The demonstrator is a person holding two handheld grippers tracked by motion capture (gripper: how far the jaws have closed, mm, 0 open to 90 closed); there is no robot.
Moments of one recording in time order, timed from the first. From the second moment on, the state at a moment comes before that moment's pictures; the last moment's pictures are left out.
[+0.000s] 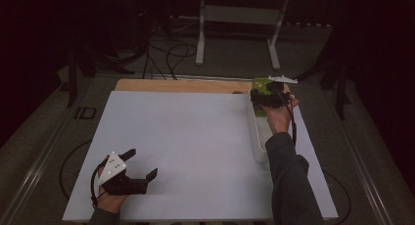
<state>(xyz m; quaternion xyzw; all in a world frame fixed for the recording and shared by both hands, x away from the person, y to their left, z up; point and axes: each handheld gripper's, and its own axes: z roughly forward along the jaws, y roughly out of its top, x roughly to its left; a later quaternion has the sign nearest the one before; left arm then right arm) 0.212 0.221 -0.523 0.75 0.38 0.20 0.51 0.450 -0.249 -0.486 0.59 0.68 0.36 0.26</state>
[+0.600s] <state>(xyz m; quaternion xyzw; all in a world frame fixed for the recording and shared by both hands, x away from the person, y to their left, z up) 0.212 0.221 -0.523 0.75 0.38 0.20 0.51 0.427 -0.241 -0.482 0.56 0.69 0.37 0.25</state>
